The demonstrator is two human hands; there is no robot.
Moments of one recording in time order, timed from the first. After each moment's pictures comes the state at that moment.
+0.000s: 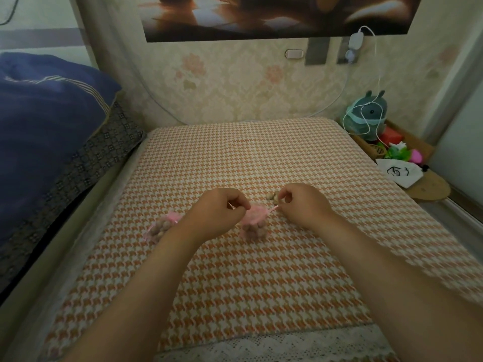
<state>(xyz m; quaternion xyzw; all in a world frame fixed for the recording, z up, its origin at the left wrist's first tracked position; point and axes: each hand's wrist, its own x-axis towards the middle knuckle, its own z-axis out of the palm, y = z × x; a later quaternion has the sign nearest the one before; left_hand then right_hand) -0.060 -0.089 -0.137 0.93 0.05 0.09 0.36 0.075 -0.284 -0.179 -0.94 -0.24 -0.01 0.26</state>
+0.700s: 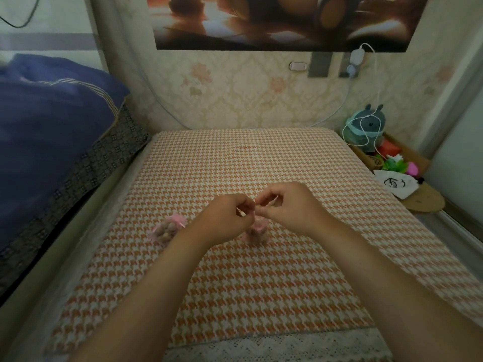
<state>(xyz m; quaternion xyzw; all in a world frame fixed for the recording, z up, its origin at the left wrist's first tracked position) -0.063 -0.096 -0.137 0.92 0.02 0.09 0.38 0.026 -0.272 -0.129 -0.84 -0.38 0.02 0.40</state>
